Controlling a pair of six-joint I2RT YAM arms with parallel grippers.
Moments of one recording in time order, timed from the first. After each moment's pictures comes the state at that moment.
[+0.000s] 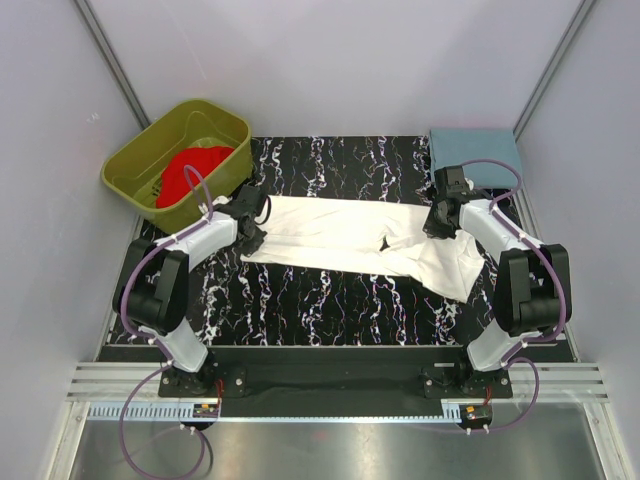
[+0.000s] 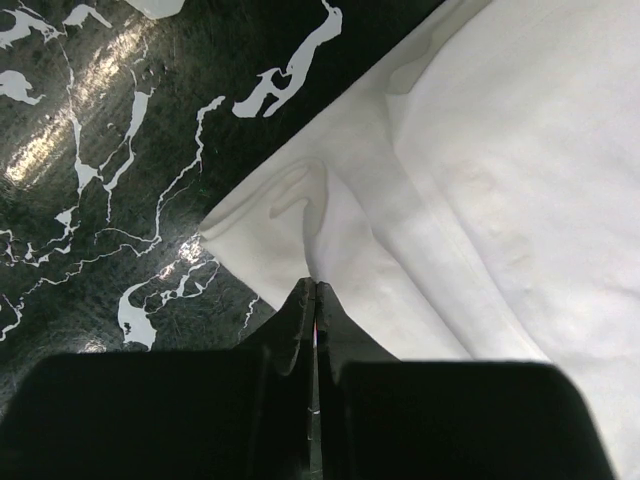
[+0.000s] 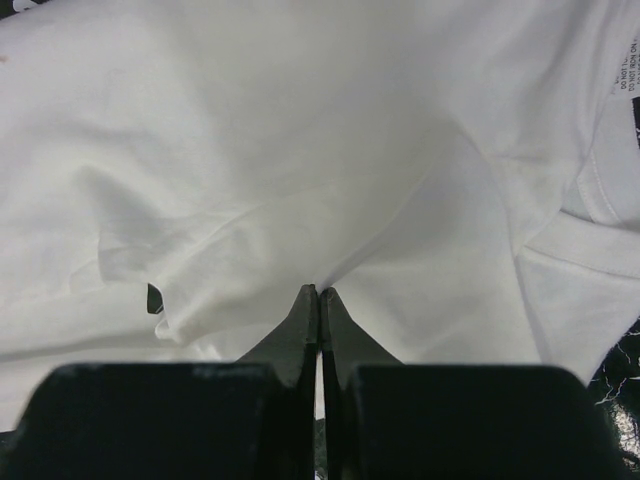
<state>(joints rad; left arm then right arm) -0.34 1.67 1.07 -0.61 -0.32 -1.17 0.14 1.65 1.16 -0.59 0.14 0.51</state>
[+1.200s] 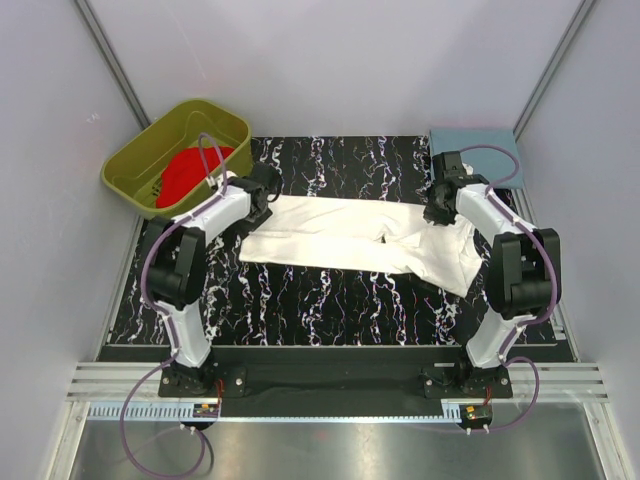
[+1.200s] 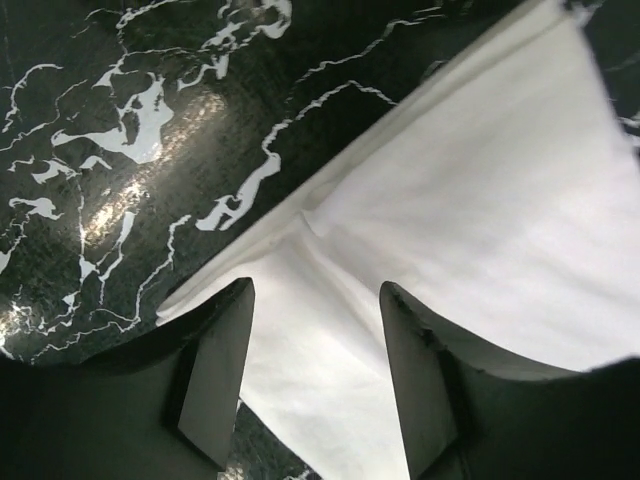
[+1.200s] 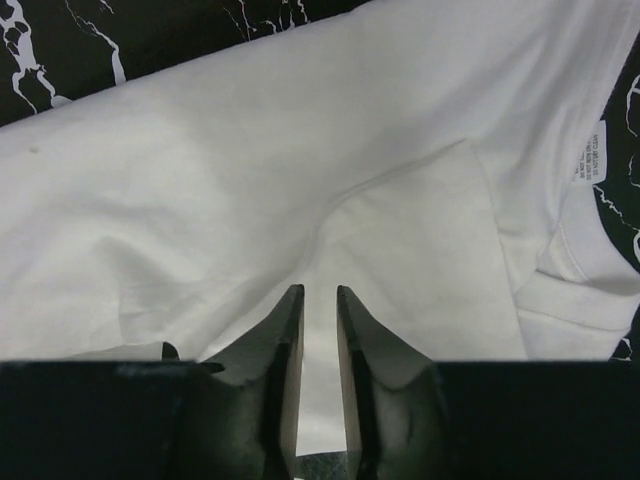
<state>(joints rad) -0.35 1.89 1.40 -0.79 -0.51 -1.14 0.13 1.77 1.32 -0.62 0.19 0.50</state>
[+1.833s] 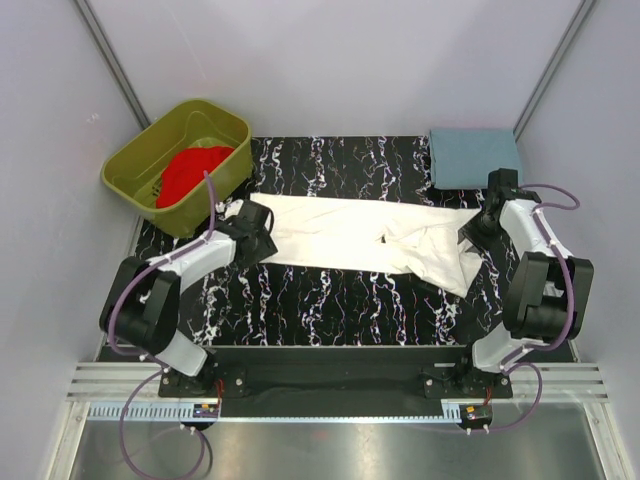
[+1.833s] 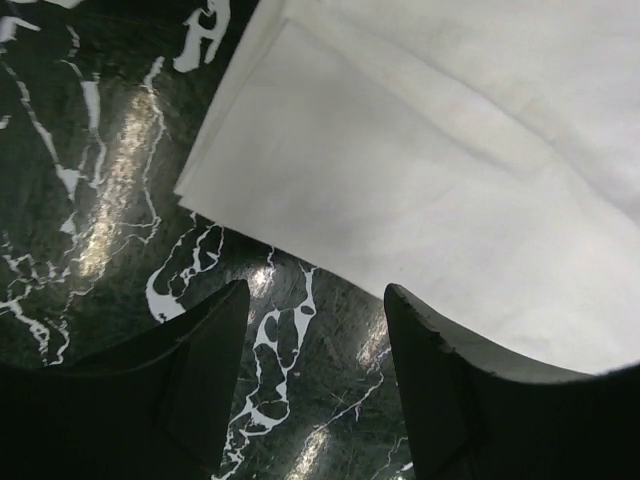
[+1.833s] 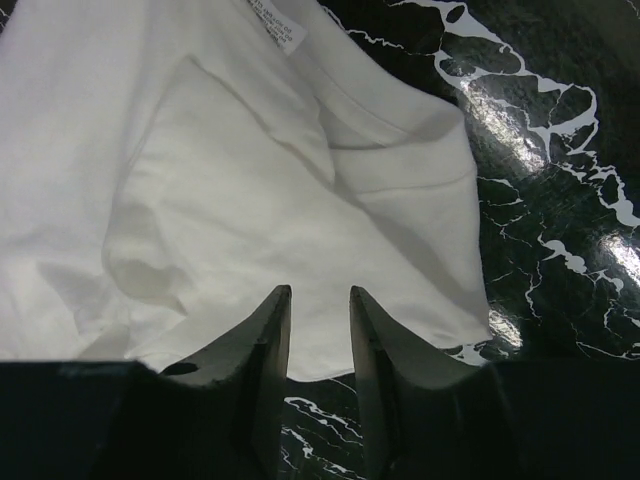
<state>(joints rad) -0.40 1.48 0.87 -0.44 -0.28 -0.86 -0.15 1.59 1.18 -0.81 0.03 0.72</state>
